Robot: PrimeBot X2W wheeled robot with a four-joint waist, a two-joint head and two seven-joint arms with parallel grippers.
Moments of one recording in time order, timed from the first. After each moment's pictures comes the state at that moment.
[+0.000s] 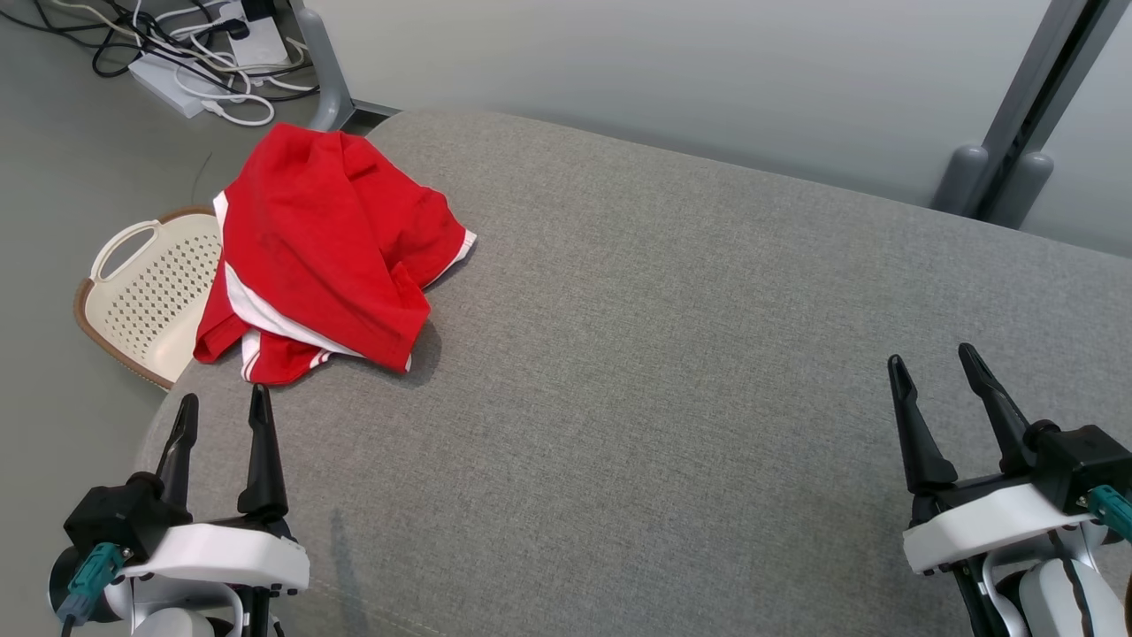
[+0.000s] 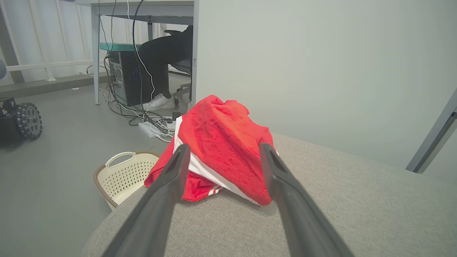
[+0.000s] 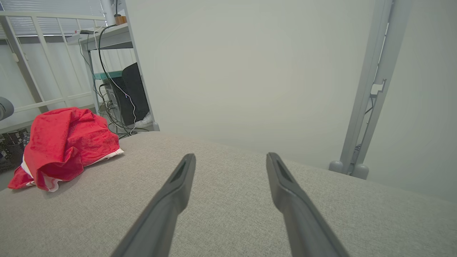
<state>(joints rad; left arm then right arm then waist) -0.11 0.10 0.05 0.29 -0.30 -0.03 -0.26 -0.17 -0.15 0.09 0.27 0.21 0.13 -0.26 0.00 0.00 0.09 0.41</state>
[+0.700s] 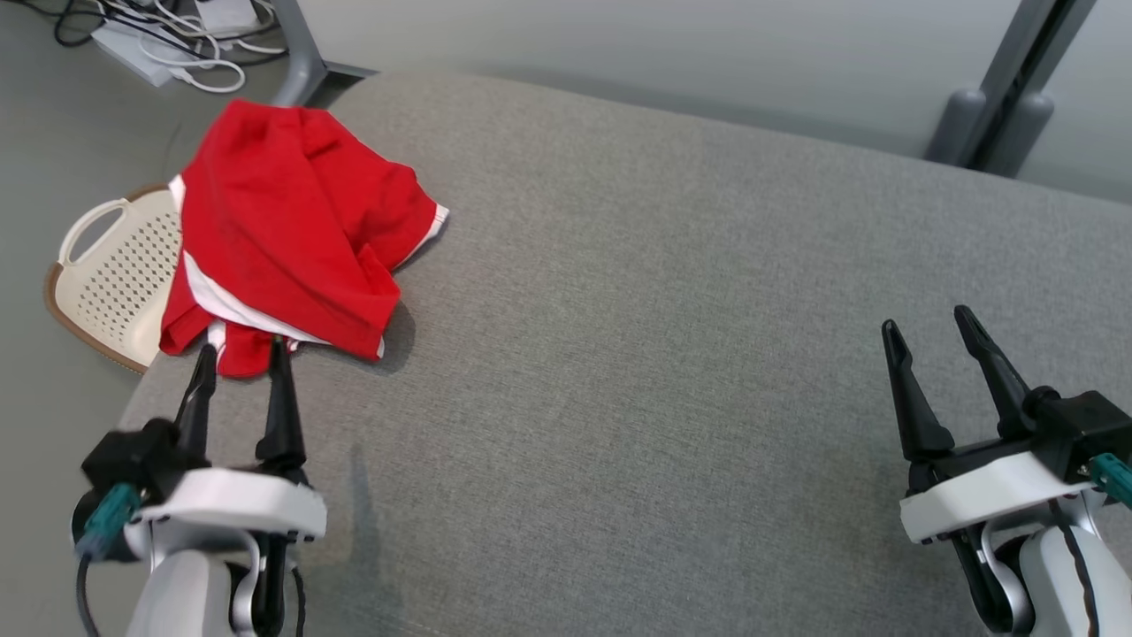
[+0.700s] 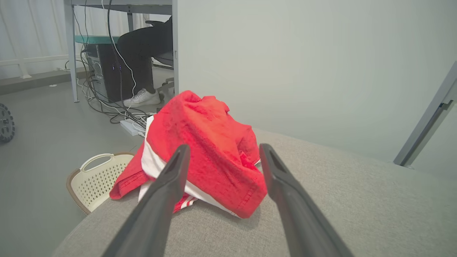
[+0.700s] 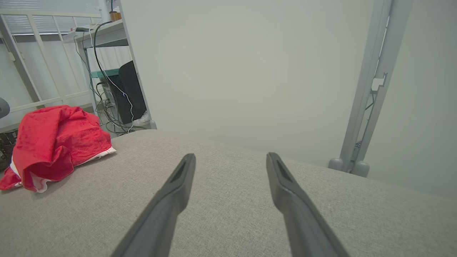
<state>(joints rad) -0.21 0.08 0.04 0.35 -0.30 -0.04 -0.26 -0.22 -0.17 0.11 0.24 0.21 0.13 -0.25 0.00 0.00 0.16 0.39</state>
